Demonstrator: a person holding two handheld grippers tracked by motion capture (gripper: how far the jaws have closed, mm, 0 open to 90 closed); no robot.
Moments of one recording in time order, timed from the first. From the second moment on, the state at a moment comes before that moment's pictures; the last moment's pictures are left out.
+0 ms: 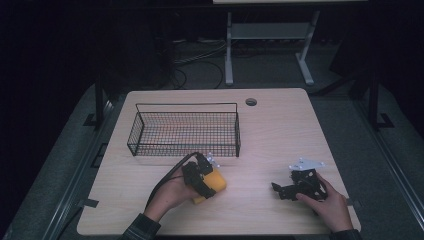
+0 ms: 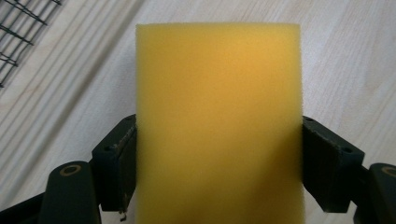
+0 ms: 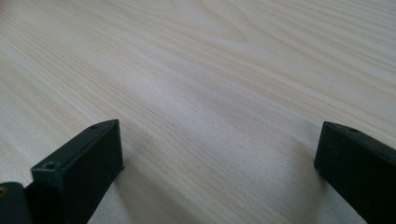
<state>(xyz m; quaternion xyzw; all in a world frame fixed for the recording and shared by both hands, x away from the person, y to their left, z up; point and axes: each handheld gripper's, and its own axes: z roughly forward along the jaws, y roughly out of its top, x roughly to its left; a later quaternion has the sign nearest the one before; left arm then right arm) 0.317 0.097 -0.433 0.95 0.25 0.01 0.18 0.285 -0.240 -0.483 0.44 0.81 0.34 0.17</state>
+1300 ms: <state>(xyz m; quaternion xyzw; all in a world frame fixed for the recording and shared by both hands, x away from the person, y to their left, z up) 0.332 0.108 -0.379 0.95 0.25 0.01 0.20 0.284 -0.240 -0.483 0.45 0.81 0.34 0.17</state>
